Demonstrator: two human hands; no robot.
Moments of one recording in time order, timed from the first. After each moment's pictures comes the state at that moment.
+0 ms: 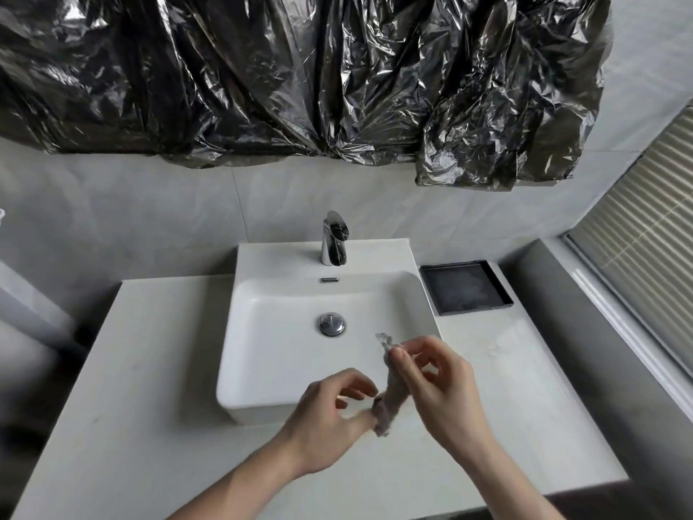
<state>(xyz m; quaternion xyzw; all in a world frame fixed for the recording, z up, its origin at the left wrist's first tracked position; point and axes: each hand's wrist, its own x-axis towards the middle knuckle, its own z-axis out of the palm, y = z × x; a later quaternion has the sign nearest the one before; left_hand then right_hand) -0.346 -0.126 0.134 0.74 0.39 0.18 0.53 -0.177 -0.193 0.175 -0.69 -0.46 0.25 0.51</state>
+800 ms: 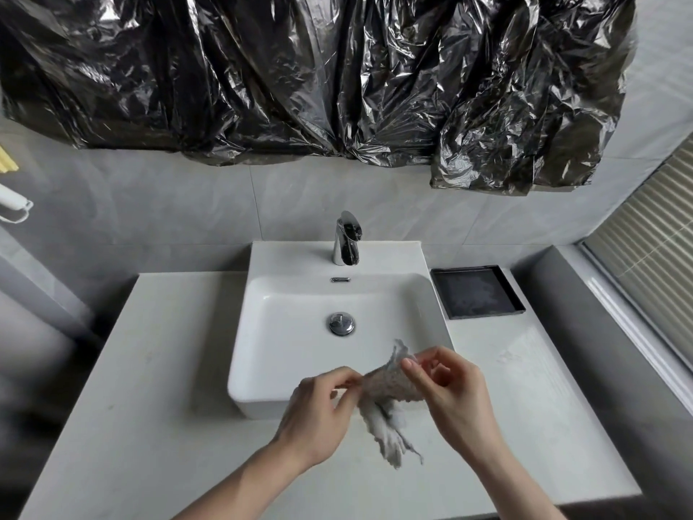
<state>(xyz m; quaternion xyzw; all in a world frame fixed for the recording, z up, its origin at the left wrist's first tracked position) -0.360 -0.121 0.113 0.74 0.44 0.22 0.45 -0.166 -0.196 0.153 -0.70 -0.44 0.27 0.49</state>
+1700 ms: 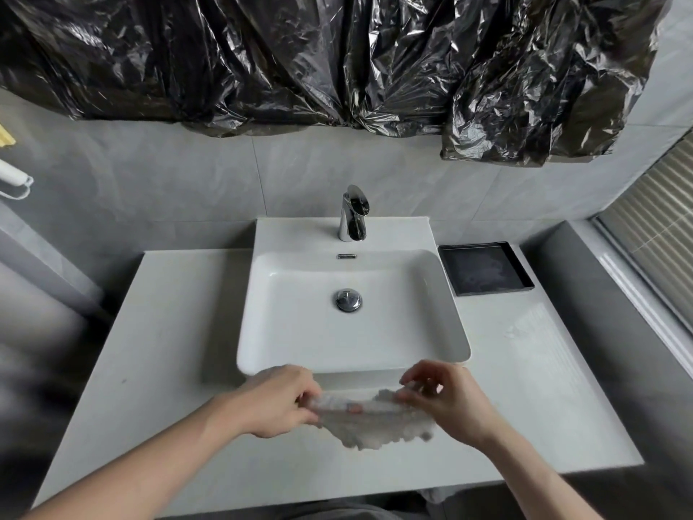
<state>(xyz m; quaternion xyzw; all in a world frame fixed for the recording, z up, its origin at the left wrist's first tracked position) -0.431 -0.078 0.085 0.89 0.34 -0.13 0.28 -0.150 -0.211 0.101 -0.72 -0.53 0.35 0.28</state>
